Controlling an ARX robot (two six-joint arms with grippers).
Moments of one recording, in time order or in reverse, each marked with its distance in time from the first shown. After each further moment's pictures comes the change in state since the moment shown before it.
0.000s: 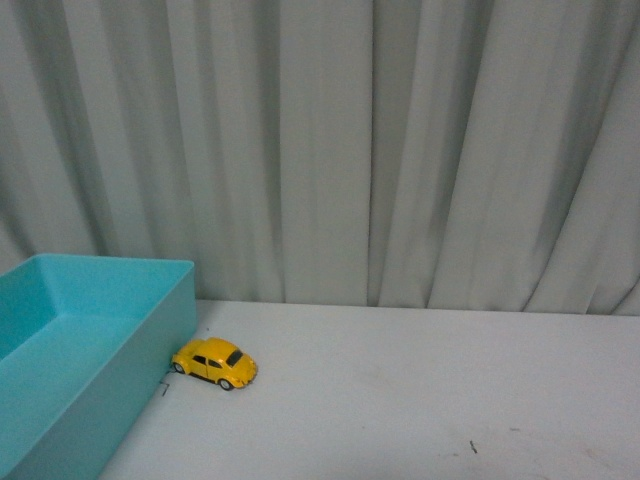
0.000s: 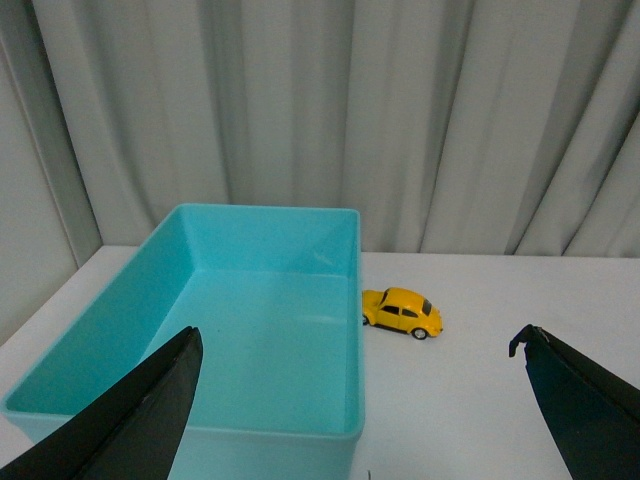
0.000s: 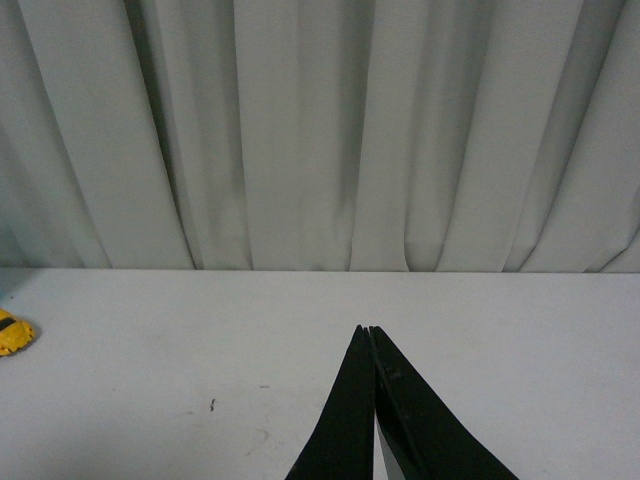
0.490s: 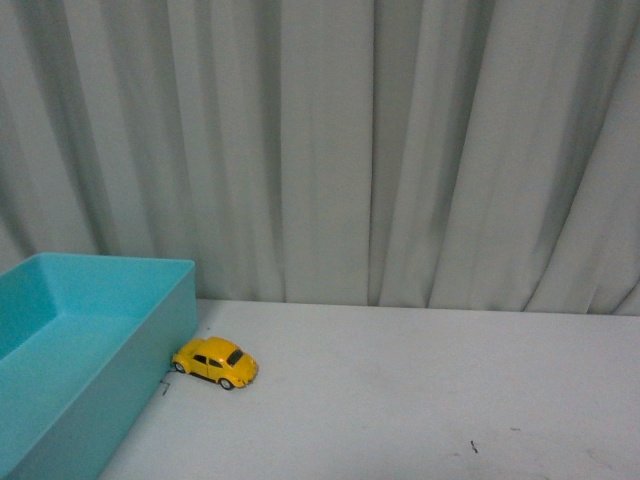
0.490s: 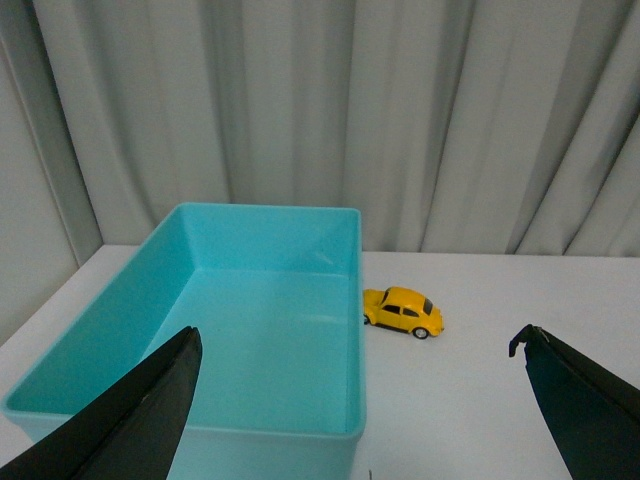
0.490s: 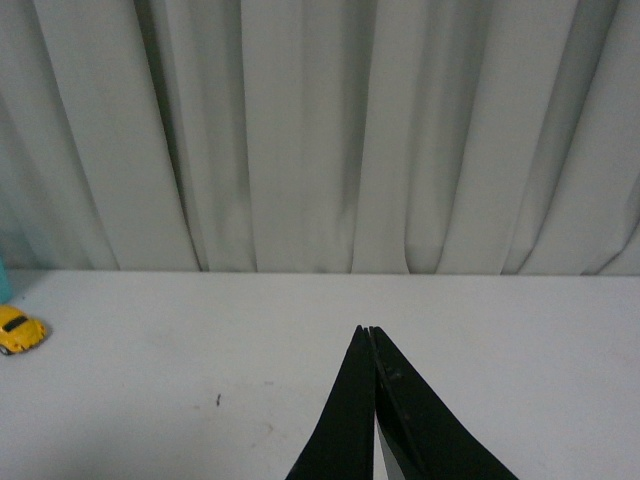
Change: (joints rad) left arm 0.000 0.000 0.000 0.000 0.001 0.000; right arm 0.000 -0.249 0.001 -0.240 0.000 0.000
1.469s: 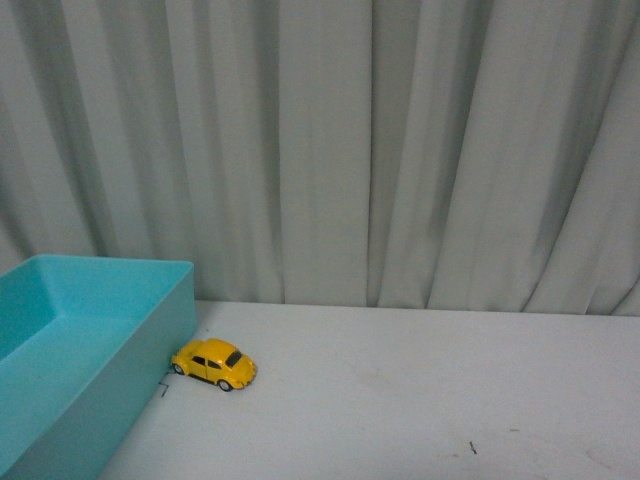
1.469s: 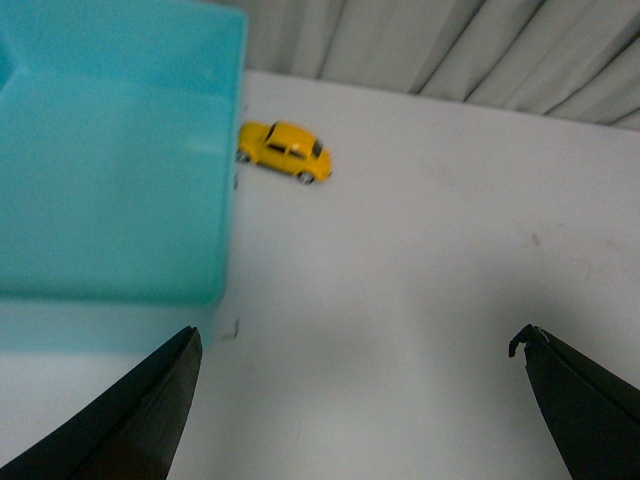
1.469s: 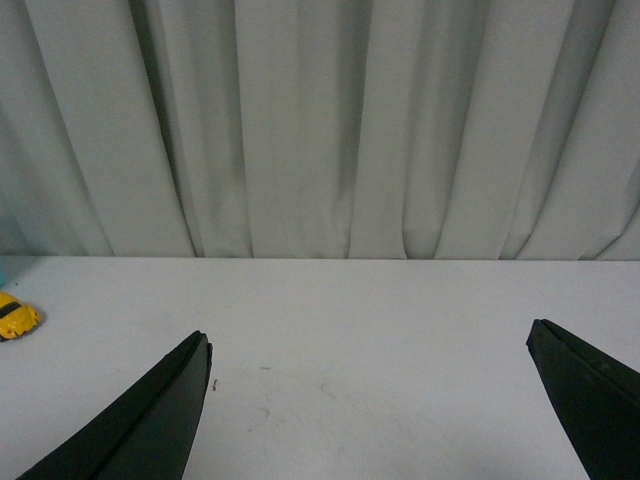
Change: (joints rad) left arm -0.080 0.561 0.266 -0.113 0.158 -0.169; right arm -0.001 0.001 0.000 -0.016 0.000 0.000
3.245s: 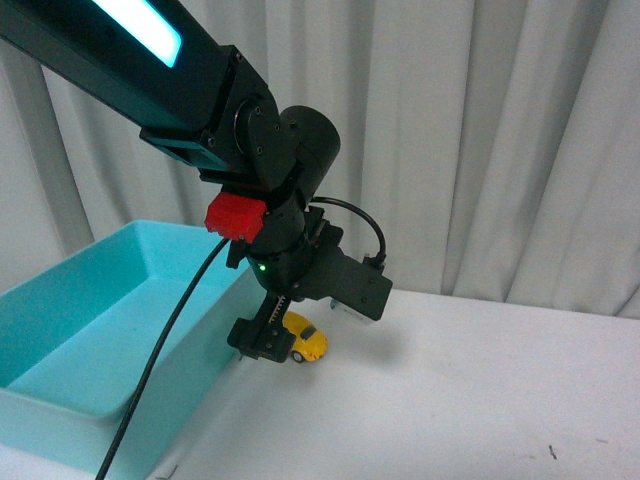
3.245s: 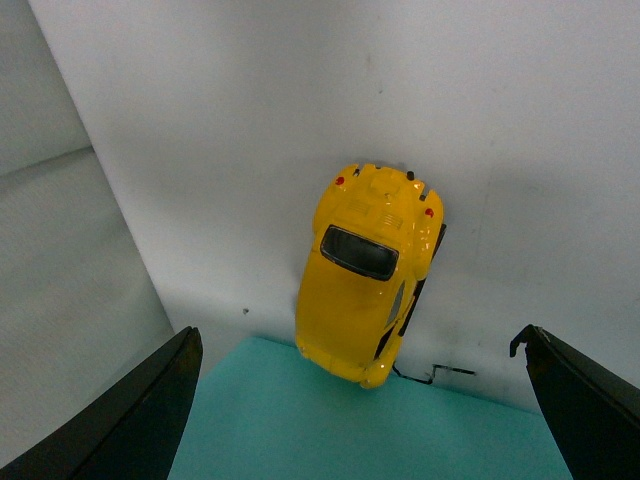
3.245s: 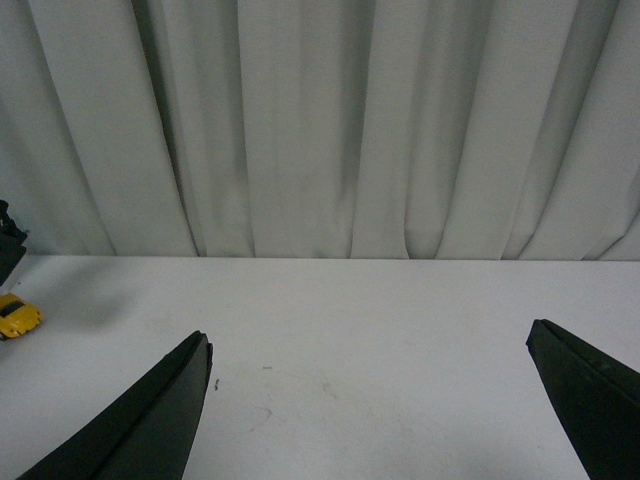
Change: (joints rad) left arm -0.175 1.684 1.358 -0.335 -0.289 1.711; right arm 0.000 0.001 0.000 0.000 0.000 0.000
